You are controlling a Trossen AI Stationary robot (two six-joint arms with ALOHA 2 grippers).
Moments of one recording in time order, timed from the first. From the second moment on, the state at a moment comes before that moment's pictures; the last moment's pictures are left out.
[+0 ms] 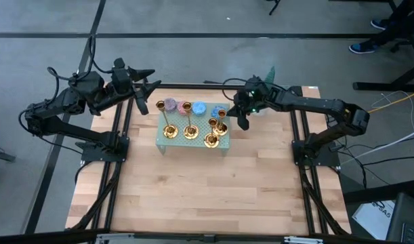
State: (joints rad) left arm 0.05 0.89 1.34 -0.47 -0.55 0.06; right arm -0.47 1.44 0.92 -0.18 -0.45 -0.14
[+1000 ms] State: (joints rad) left arm 0.05 0.89 1.34 -0.47 -0.55 0.07; right arm -0.44 1.44 1.26 -0.82 -0.54 -0.21
